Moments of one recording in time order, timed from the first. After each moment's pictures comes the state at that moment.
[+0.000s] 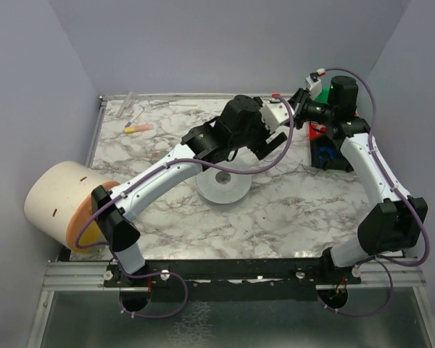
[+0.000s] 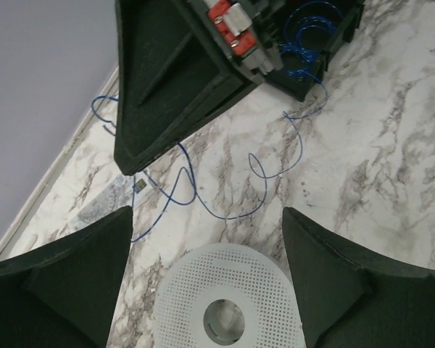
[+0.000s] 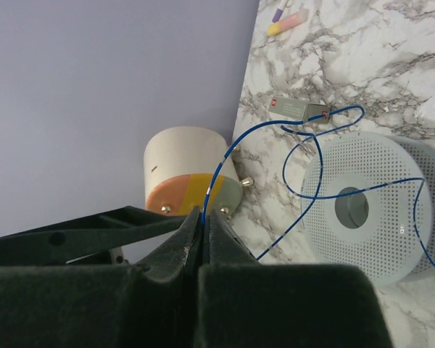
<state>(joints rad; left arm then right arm) -0.91 1.68 1.81 -0.51 0.02 0.27 0.13 1.52 1.42 -0.25 -0.86 0.89</state>
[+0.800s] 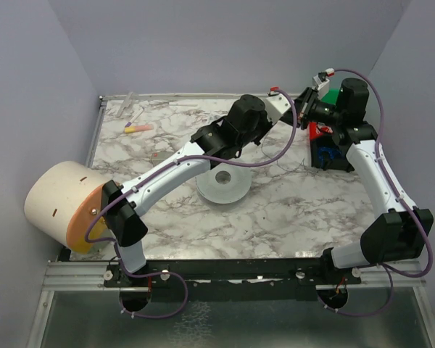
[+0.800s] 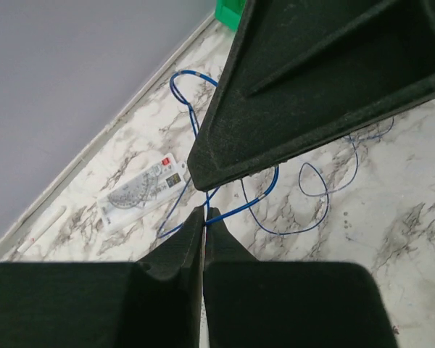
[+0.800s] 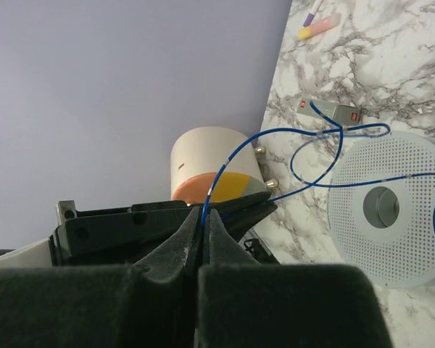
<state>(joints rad) -0.91 1.76 1.82 -0.41 -0.22 0.21 0.10 1.43 1.35 -0.15 -0.92 1.01</state>
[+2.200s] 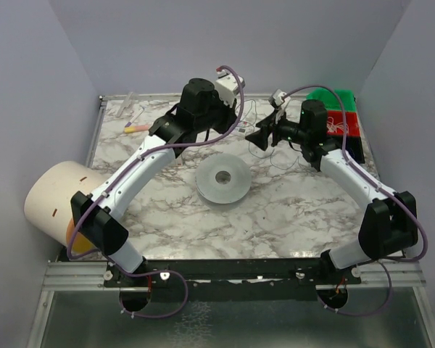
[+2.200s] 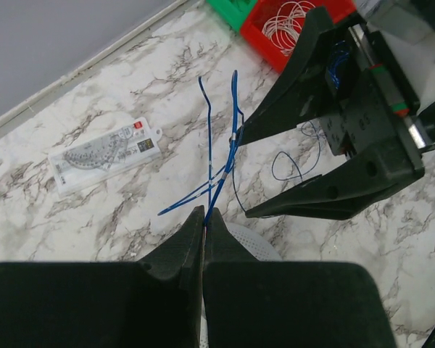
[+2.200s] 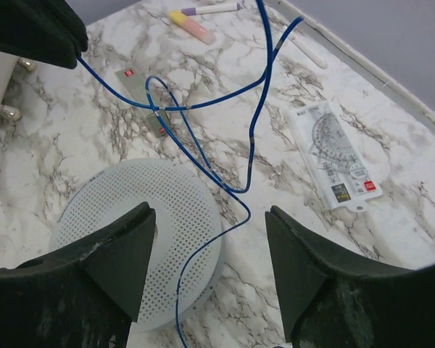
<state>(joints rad) -0.65 1.59 1.68 -0.44 0.15 0.00 0.31 1.47 1.13 0.08 -0.70 -0.13</state>
